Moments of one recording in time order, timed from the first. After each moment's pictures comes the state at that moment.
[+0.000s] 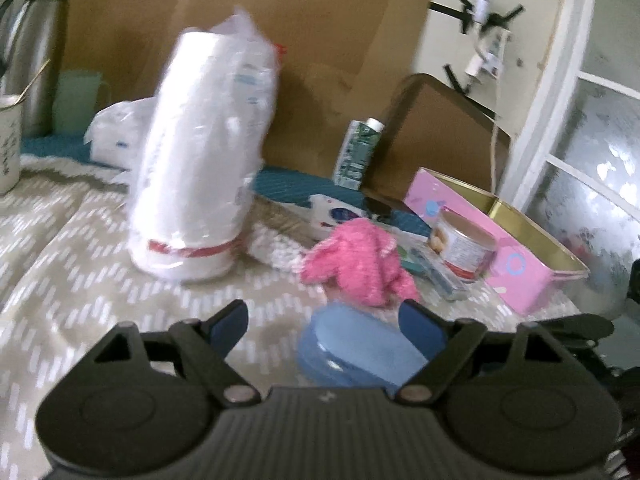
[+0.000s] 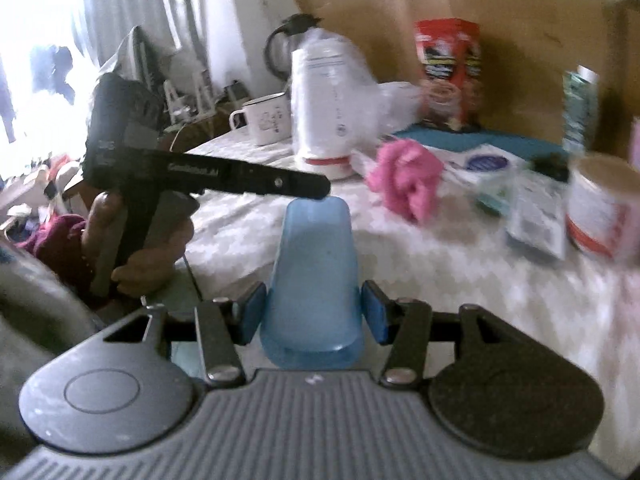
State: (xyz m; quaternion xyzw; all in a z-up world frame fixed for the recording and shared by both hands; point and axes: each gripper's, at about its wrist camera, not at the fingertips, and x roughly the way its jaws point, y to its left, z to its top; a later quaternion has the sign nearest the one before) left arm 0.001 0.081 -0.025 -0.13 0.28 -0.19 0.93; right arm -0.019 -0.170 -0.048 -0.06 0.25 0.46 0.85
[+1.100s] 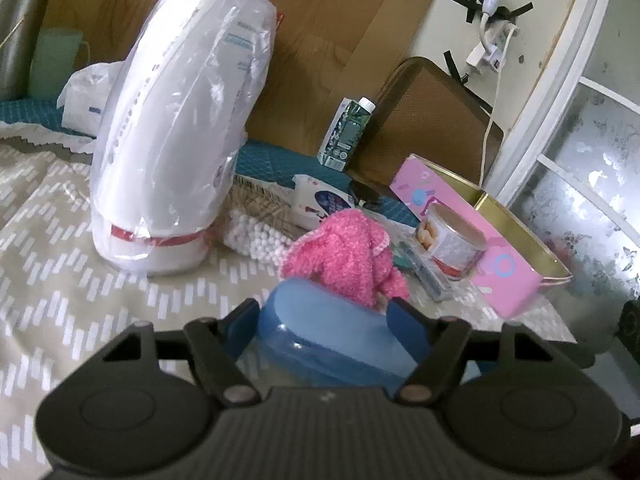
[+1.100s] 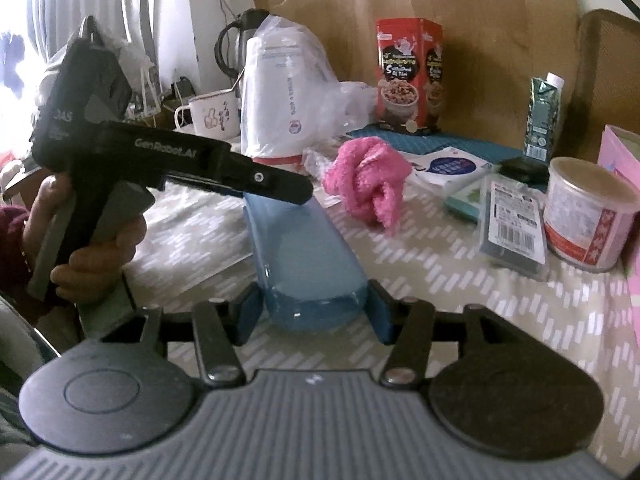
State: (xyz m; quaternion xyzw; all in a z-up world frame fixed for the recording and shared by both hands) left arm 0.030 0.076 -0.030 -0.16 0.31 -0.23 0.91; right arm -0.023 -0.162 -0.066 -0.06 0.24 0.36 0.90
